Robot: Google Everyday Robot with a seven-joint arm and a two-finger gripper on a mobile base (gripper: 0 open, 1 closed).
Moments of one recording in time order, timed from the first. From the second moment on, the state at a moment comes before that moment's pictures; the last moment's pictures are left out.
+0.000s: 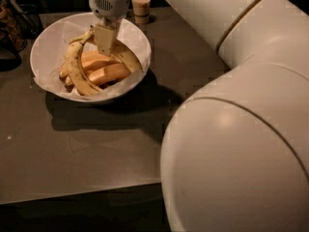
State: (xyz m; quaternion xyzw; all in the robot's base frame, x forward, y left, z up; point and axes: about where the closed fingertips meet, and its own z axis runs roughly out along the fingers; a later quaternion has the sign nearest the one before) arm 0.632 0.103 0.950 -0.63 0.76 0.03 0.14
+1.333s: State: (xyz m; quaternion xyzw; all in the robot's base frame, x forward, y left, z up) arm 0.649 0.077 0.995 -0.59 0.78 -0.01 0.18
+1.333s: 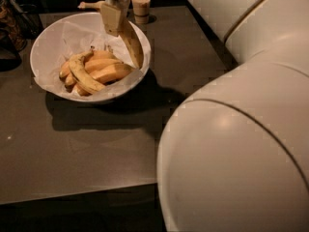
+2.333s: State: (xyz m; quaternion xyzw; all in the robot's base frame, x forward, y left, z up) arm 0.605 0.078 1.020 -0.60 0.77 0.01 0.20
